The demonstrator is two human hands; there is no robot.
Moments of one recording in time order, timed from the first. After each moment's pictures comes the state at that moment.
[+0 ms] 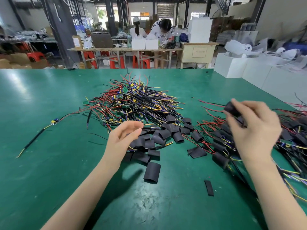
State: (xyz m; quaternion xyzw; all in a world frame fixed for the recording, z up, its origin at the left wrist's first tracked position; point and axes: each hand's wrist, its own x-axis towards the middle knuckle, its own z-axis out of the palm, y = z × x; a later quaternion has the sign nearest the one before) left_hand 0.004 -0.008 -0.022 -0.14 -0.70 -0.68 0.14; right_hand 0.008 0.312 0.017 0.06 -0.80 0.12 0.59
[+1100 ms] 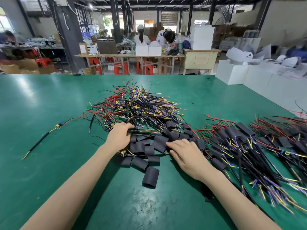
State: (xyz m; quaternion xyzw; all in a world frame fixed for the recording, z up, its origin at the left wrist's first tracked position) left_hand -0.079 -0.038 -0.033 -0.06 -0.98 -0.17 0.10; right_hand -0.014 0.231 -0.051 0.27 -0.95 0.09 0.14
